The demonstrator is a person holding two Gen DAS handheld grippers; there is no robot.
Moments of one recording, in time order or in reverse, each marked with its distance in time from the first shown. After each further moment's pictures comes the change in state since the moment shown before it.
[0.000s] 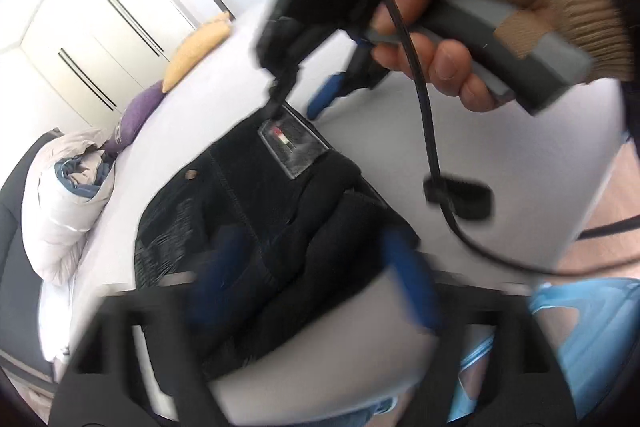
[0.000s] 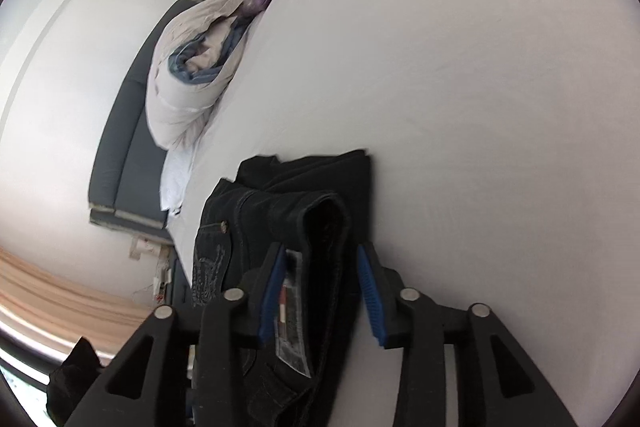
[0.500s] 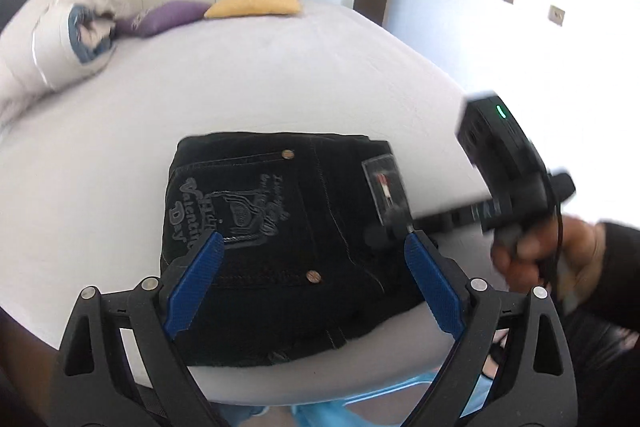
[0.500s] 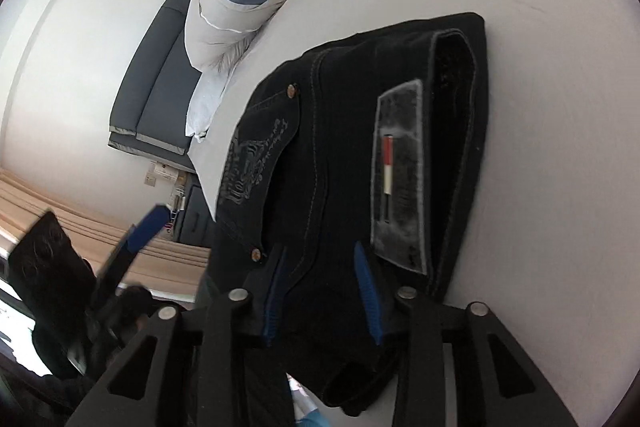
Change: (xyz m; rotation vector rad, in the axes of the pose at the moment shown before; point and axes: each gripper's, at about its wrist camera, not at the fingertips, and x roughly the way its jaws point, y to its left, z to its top) left arm 0.002 0.156 -0.030 -0.605 -0.009 -0.243; right arm 0.031 0.039 -0.075 -0.196 0.167 0.104
